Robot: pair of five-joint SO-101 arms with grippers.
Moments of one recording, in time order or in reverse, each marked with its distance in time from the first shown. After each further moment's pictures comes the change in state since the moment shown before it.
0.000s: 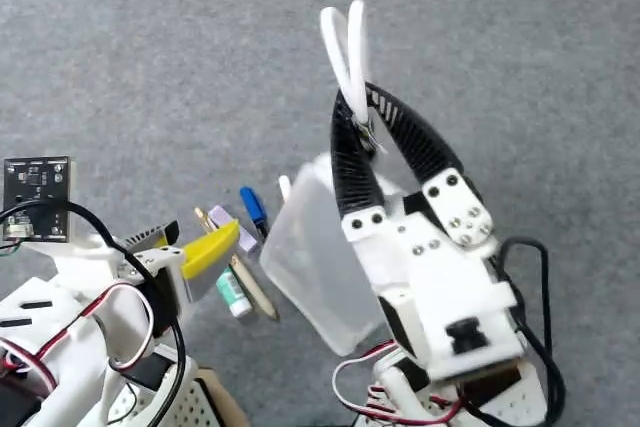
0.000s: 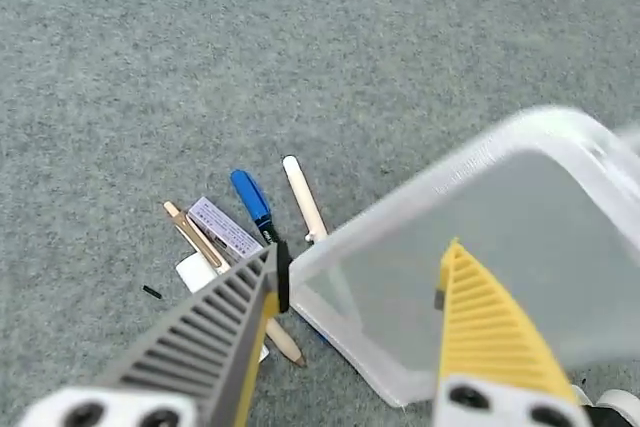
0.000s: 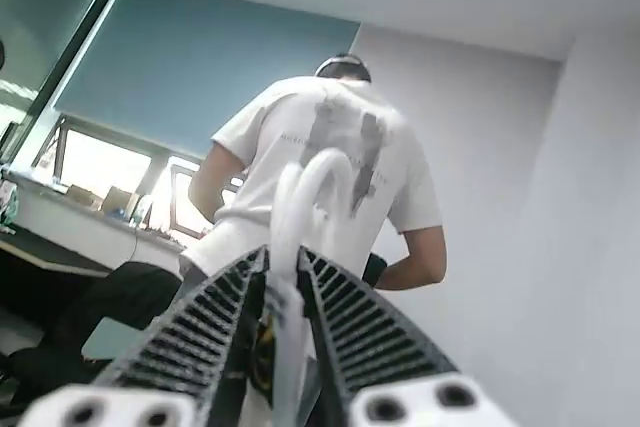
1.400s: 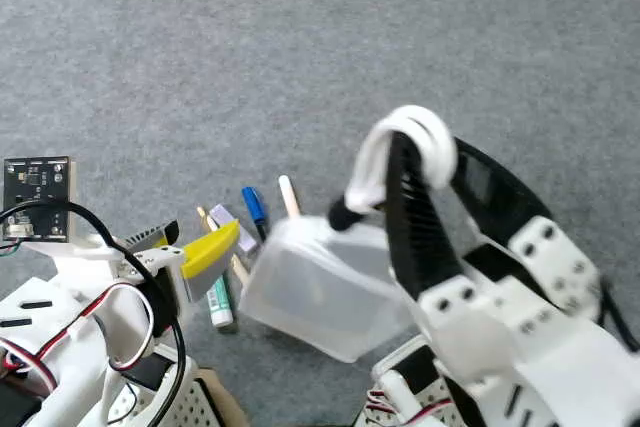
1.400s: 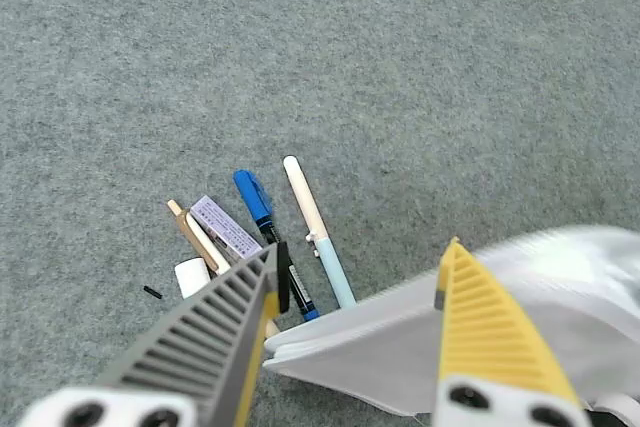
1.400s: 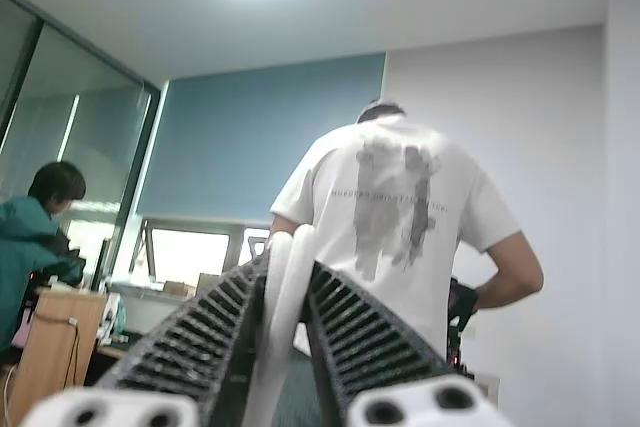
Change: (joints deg) left arm -0.5 0.0 0.0 0.0 0.0; right arm -3.5 -0.2 -24.5 20.2 -16.3
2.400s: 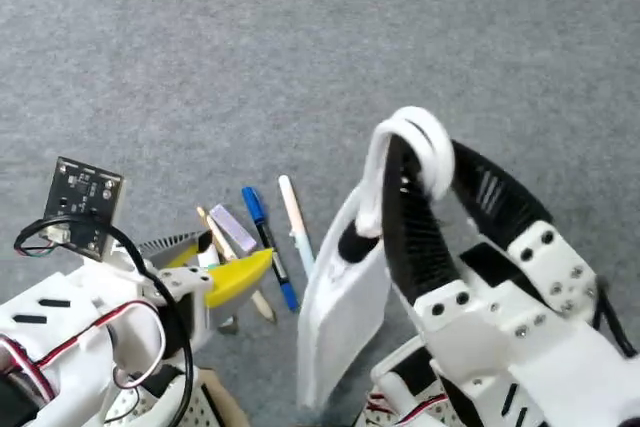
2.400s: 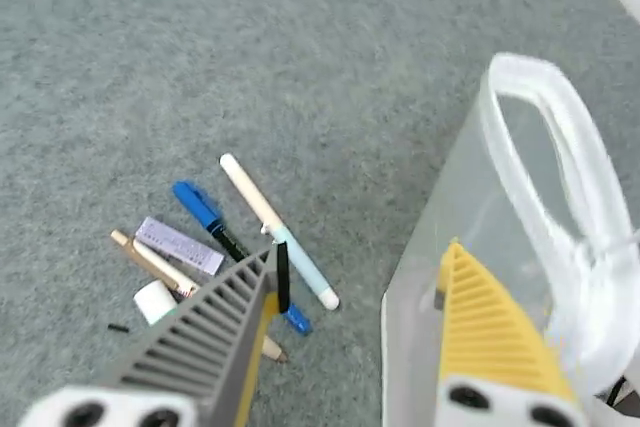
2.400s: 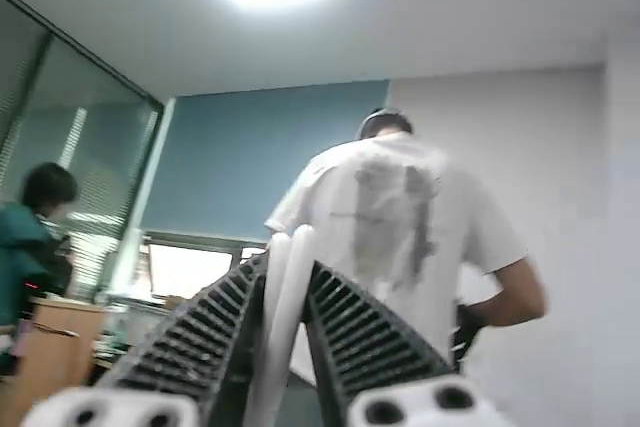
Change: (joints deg) left arm 12.6 0.0 0.0 -2.7 -5.2; right arm -2.8 -0.1 2.6 -3.6 1.0
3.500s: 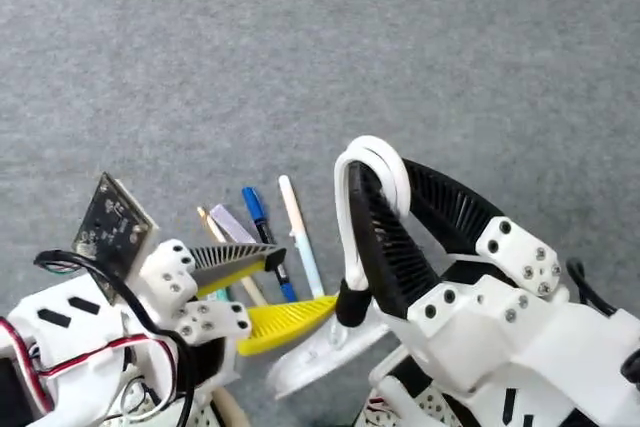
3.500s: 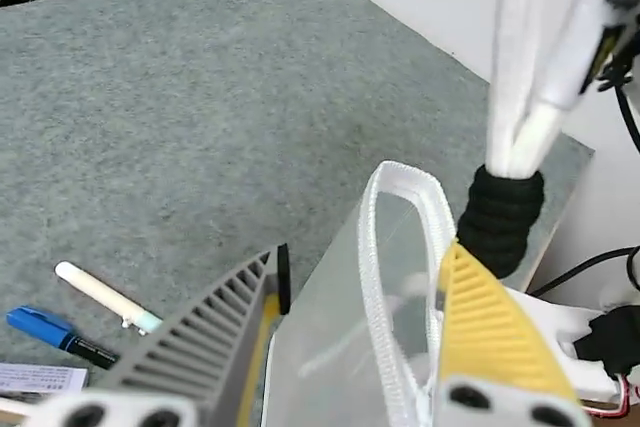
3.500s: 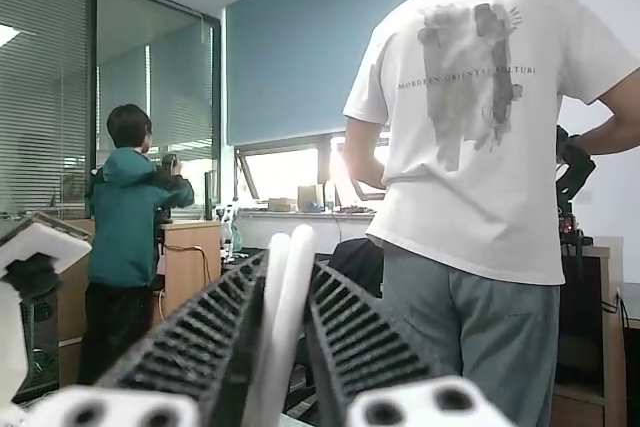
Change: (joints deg) left arm 21.8 0.2 0.5 -11.0 -0.1; right arm -3.1 0.0 -5.2 20.2 -12.8
